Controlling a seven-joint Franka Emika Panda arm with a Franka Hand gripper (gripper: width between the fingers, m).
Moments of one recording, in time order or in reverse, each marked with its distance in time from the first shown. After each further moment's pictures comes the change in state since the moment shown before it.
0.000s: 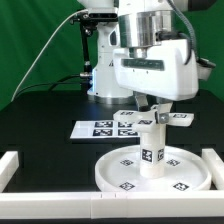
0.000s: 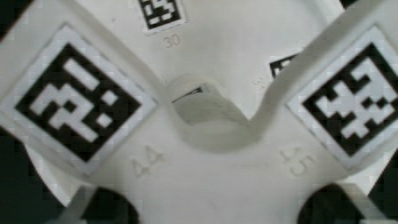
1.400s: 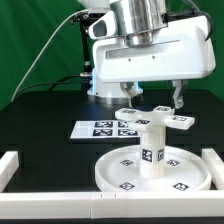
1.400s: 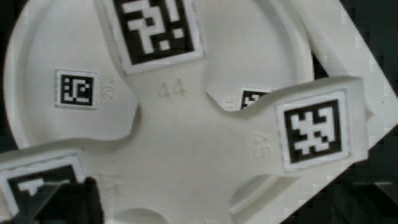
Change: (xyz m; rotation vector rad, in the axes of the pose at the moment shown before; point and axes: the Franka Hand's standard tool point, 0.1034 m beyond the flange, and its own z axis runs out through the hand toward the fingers) arm 0.000 -0.010 -0.023 0.015 -0.088 -0.690
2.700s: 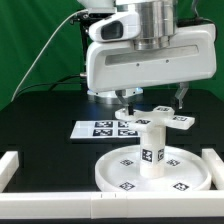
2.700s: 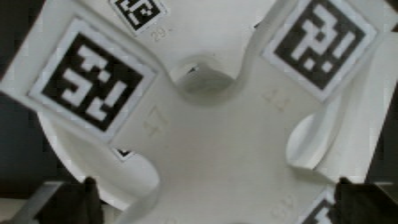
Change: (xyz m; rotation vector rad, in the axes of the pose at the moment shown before) arm -0.004 0.003 0.013 -0.127 -0.053 -0.790
